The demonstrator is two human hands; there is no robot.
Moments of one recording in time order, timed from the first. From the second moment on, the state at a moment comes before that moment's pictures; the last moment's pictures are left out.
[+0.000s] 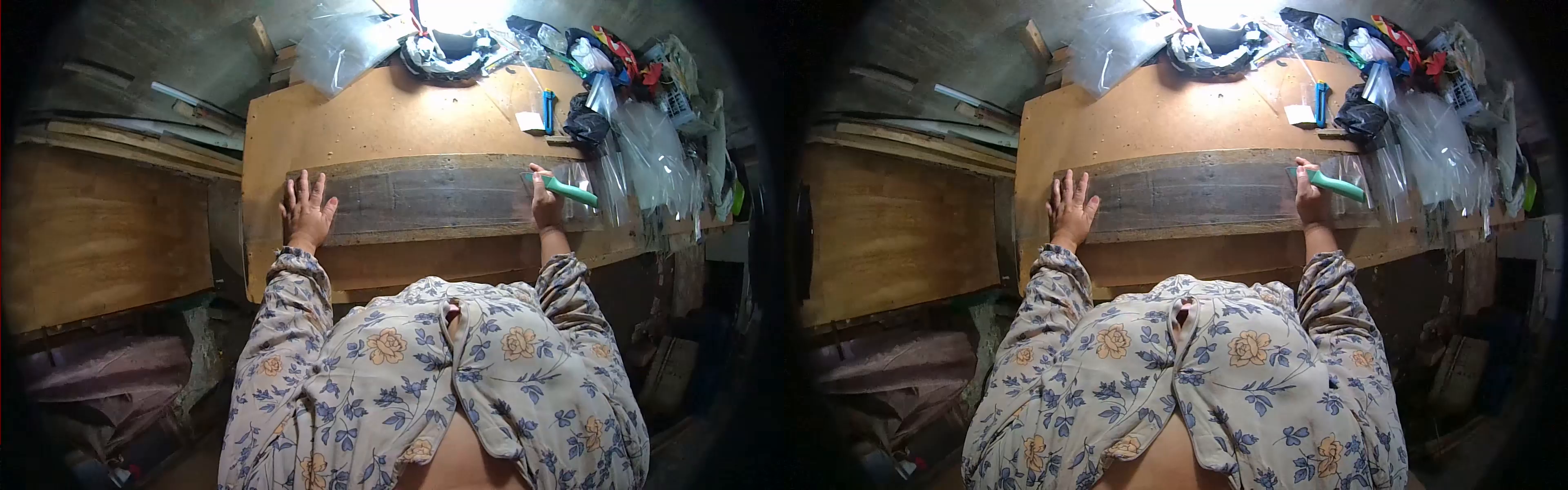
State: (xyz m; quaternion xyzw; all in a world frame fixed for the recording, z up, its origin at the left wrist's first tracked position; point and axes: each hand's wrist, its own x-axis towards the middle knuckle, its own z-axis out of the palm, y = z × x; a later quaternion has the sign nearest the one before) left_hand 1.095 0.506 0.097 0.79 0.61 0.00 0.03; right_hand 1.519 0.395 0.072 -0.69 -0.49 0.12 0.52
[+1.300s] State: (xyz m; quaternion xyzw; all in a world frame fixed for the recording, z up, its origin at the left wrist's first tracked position) left_hand 0.978 0.519 0.120 0.80 0.59 0.03 -0.01; right_hand 1.588 0.387 0.061 -0.70 -0.41 0.12 0.57
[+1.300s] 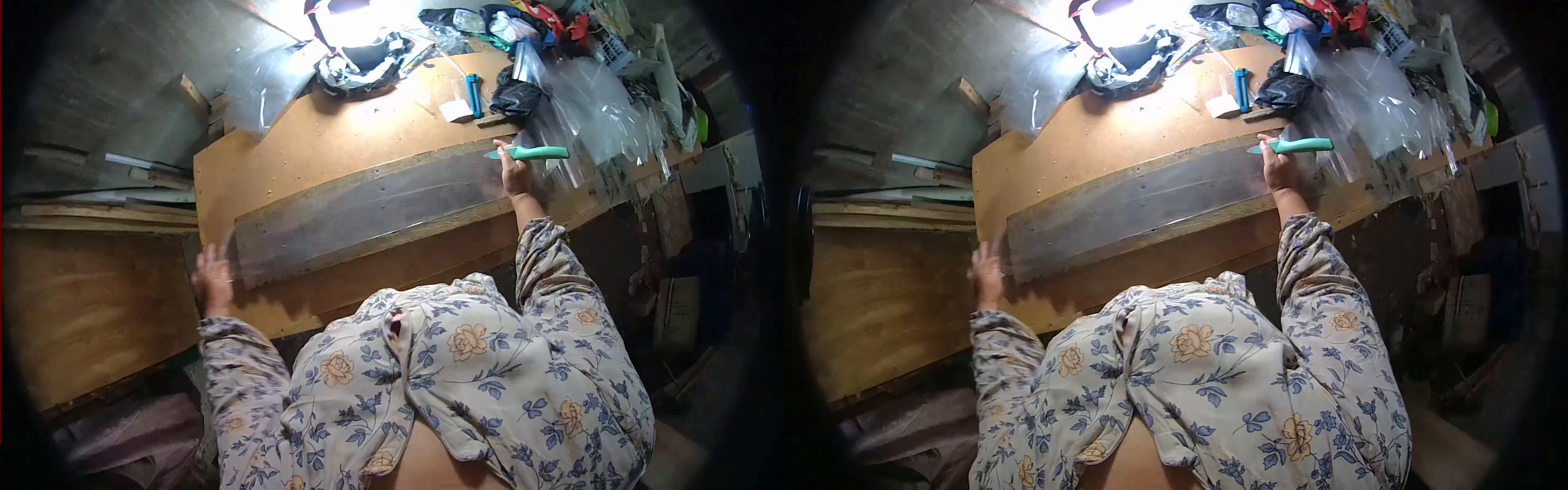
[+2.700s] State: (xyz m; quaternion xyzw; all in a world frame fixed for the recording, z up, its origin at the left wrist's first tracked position) left_hand 1.099 0.460 0.134 0.80 0.59 -0.02 0.03; right_hand 1.540 0.395 0.057 -0.68 -0.54 0.06 0.49
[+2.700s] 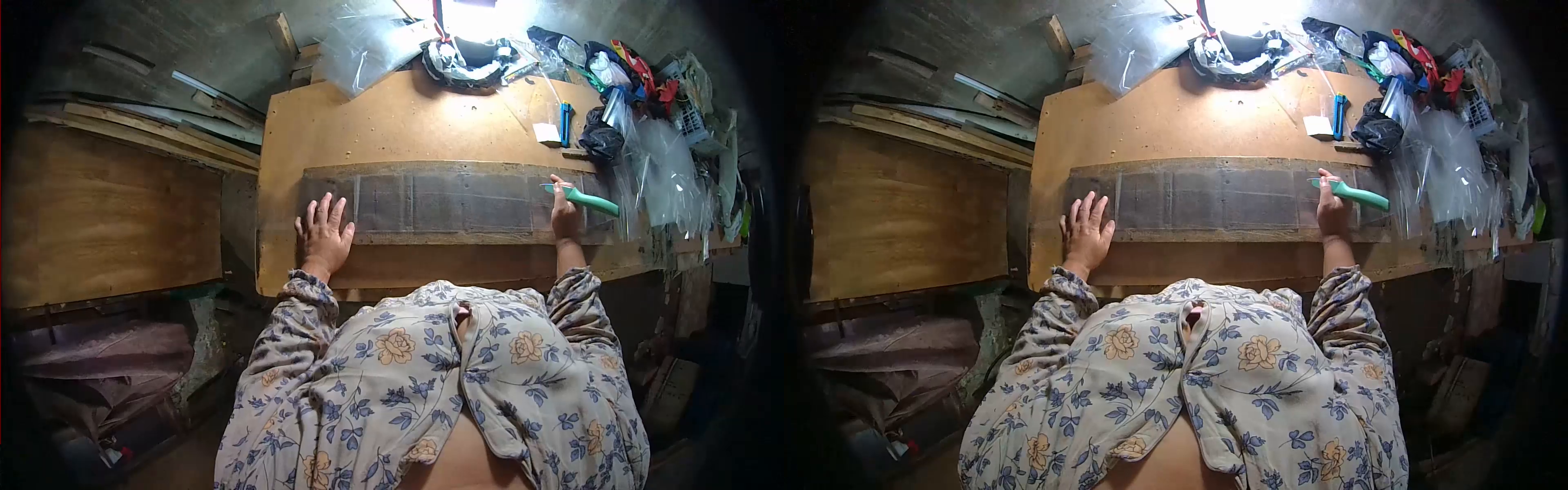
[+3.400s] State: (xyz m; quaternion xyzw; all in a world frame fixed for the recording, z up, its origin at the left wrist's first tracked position) left_hand 1.119 0.528 0.092 0.85 0.52 0.03 0.02; right_hand 1.534 0.409 0.055 -0.66 -0.49 0.14 0.56
